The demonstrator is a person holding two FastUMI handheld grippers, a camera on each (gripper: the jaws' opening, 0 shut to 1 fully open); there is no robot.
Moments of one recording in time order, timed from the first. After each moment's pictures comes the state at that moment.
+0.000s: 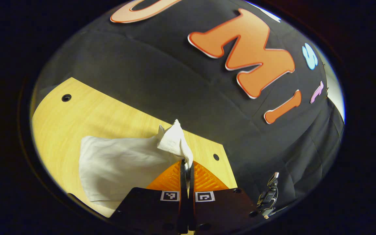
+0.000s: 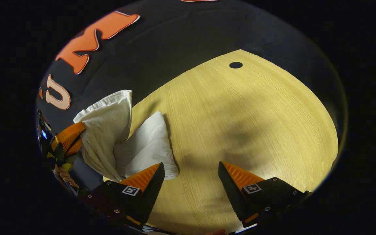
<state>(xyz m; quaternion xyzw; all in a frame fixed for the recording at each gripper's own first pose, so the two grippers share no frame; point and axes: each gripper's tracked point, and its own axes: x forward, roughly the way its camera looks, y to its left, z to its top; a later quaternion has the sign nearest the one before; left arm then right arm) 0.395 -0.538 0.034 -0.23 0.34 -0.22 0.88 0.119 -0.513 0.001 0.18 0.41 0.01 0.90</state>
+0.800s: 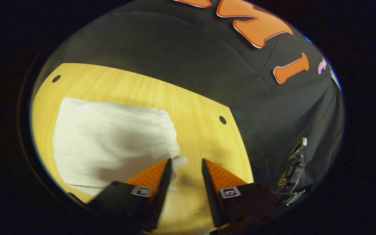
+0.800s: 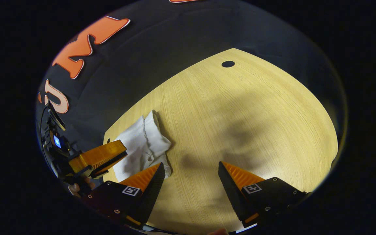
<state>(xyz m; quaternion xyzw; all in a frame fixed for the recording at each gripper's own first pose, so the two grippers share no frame) 0.329 -0.605 -0.056 -0.17 0.45 -0.24 0.84 0.117 -0.525 0.001 0.18 0.41 0.01 0.90</state>
